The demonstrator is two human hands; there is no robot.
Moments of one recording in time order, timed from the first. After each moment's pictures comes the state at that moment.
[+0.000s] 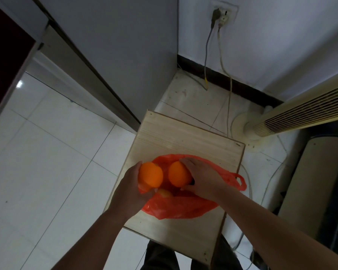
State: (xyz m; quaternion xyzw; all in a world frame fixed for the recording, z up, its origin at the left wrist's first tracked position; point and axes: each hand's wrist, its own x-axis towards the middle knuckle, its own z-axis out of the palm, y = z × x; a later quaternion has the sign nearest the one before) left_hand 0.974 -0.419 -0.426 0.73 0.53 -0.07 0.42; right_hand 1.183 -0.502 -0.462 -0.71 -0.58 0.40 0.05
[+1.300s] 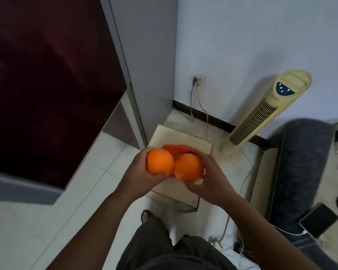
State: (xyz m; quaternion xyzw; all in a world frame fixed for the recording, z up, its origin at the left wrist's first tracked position) left_hand 0.871 -0.555 -0.138 0.74 0.46 0.10 0.49; right_hand 1.048 -0.684 -0.148 -0.75 -0.50 0.30 0.33
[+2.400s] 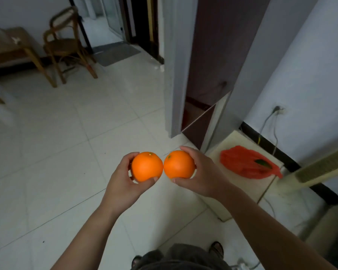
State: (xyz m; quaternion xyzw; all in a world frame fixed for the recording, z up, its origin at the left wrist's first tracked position) left_hand 0.501 -0.731 -0.083 0.60 0.60 0.35 0.39; right_hand 0.720 -0.720 -0.076 -0.58 -0.70 0.32 0.25
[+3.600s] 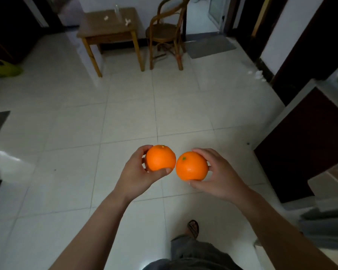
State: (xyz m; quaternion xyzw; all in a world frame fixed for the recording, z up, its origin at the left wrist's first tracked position) left_hand 0.197 -0.505 -0.087 0.44 0.73 0.39 0.35; right_hand 0.409 -0.419 -0.105 -0.41 -0.79 0.42 0.18
